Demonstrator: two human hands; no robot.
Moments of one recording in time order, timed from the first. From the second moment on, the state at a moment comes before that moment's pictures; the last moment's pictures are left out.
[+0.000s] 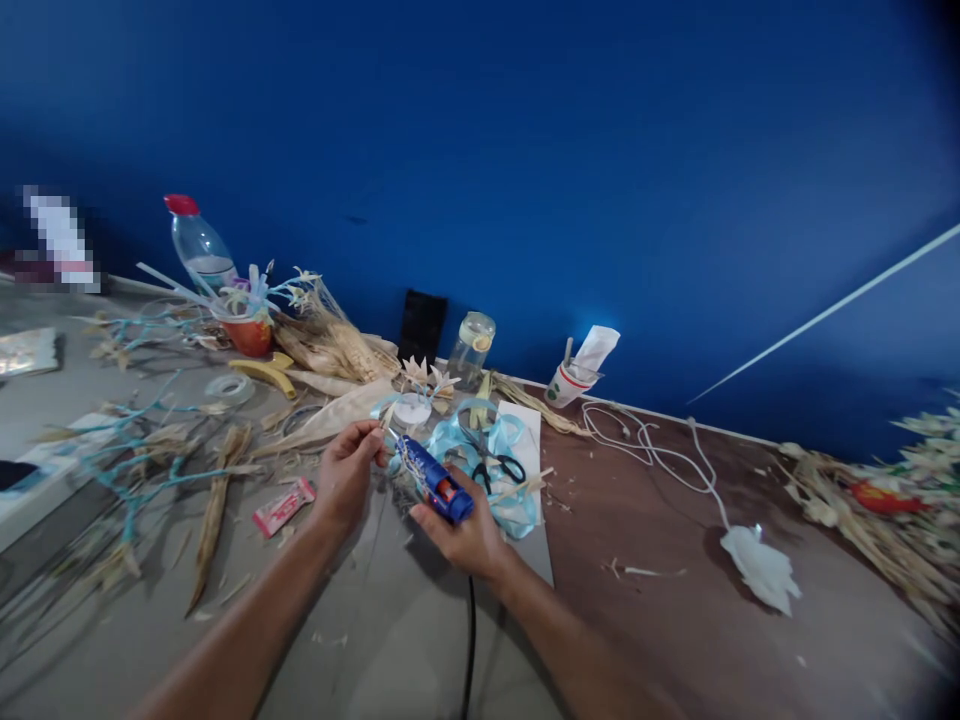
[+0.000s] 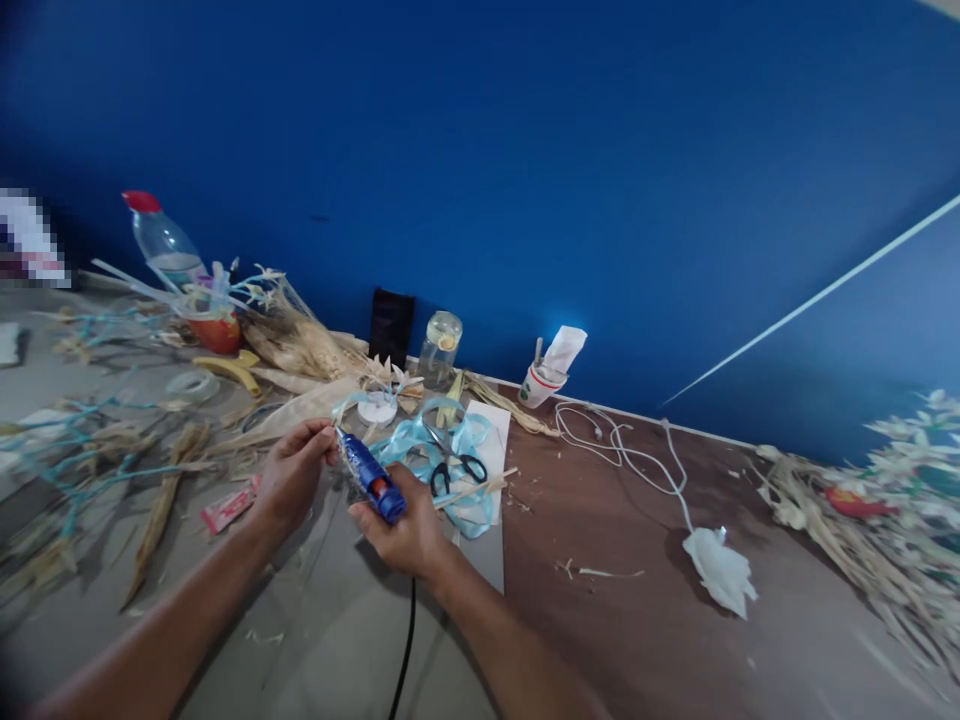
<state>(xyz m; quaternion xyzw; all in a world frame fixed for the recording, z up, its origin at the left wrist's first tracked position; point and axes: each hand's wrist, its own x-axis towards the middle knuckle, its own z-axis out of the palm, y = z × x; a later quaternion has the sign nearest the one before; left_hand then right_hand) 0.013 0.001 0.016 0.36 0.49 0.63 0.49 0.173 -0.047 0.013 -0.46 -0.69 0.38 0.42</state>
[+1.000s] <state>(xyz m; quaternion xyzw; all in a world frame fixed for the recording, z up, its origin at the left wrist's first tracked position) 0.017 -0.001 0.009 0.40 0.49 0.61 0.48 0.170 -0.044 0.014 -0.53 -0.73 0.22 0.38</state>
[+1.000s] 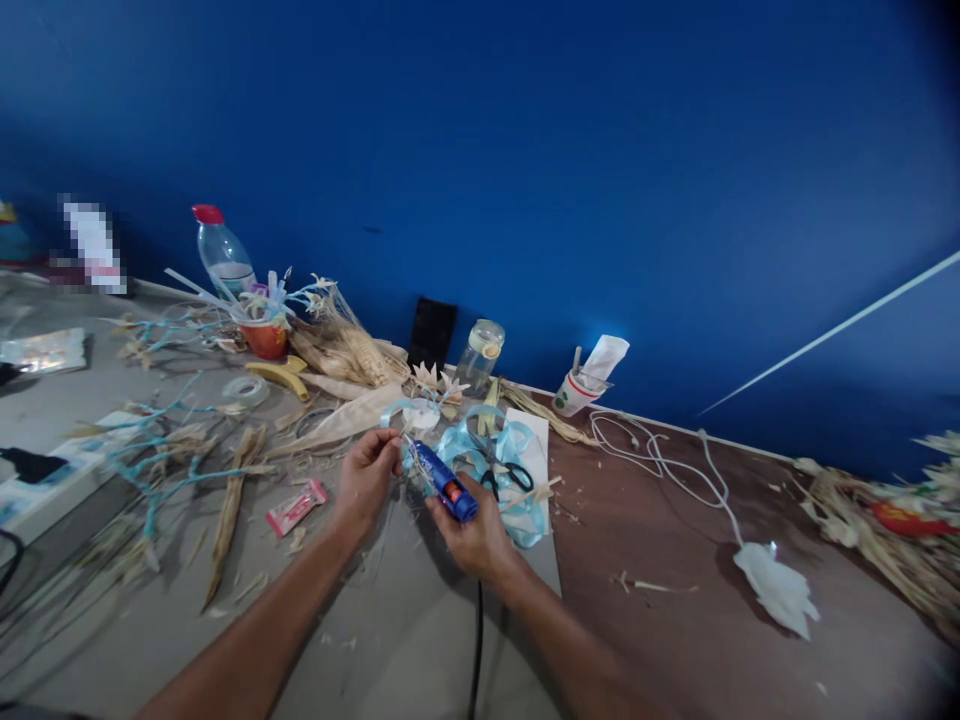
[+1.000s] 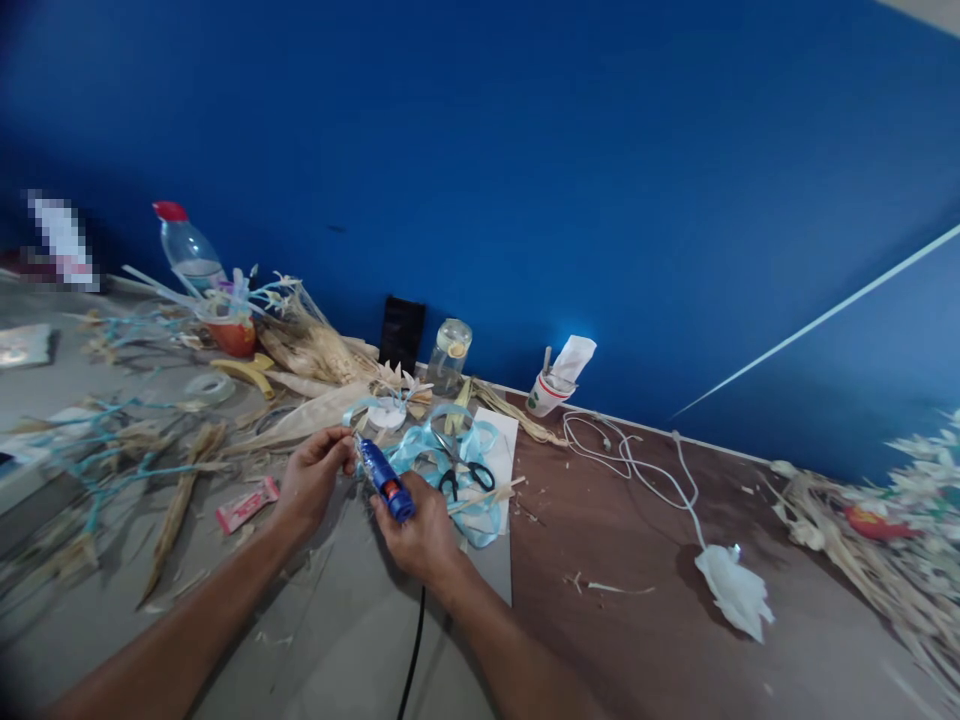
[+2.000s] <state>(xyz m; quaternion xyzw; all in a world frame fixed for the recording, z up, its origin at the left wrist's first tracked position) 0.013 -0.001 0.015 0.37 0.50 0.62 0.47 0.181 -0.048 0.034 -0.46 -0.76 0.27 0.38</state>
